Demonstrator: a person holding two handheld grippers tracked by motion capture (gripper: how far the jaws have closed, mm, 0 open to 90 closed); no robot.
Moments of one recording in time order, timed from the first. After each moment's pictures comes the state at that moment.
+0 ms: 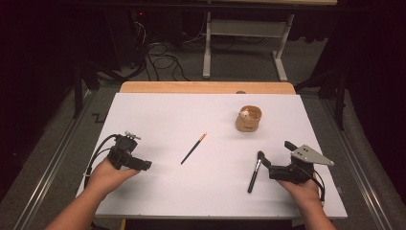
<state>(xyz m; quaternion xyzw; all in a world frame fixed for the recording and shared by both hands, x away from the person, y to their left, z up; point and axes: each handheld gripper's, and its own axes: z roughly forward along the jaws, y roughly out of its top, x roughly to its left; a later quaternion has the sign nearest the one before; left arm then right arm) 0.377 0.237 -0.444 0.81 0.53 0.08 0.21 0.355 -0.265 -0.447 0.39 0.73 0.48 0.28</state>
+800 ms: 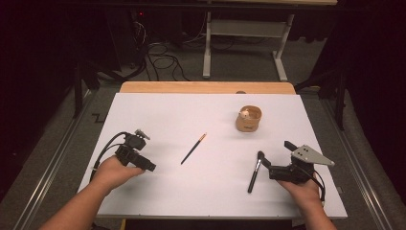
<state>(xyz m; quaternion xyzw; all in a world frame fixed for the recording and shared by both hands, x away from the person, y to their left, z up) 0.390 0.217 -0.440 0.84 0.52 0.03 0.16 0.354 -0.265 -0.446 0.38 0.73 0.49 0.27</state>
